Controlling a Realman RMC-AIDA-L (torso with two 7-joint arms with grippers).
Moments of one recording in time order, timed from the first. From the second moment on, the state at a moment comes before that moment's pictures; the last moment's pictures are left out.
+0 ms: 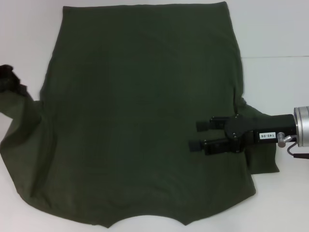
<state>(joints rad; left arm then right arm) -0.86 -1.73 0.66 0.62 2.56 1.47 -2.68 0.66 1.97 -0.90 -0.49 -1.88 -1.55 1.60</state>
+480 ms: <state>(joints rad) -0.94 -1.86 0.73 0.61 2.58 1.41 -2.72 0.66 1.97 -0.90 -0.48 -1.88 -1.55 1.61</state>
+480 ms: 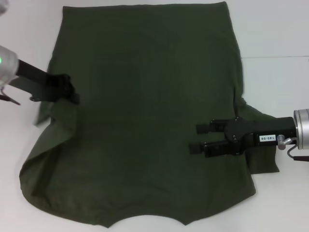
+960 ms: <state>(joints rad) -0.99 -1.97 0.76 0.50 2.59 1.17 -2.75 0.66 1.97 -0.90 -0.47 -1.88 -1.55 1.61</state>
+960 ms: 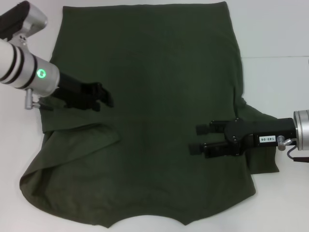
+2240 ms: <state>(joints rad) -0.72 -1.94 0.60 0.52 2.40 1.01 -2.53 0.67 1.96 -0.90 -0.47 -1.88 -1.55 1.61</state>
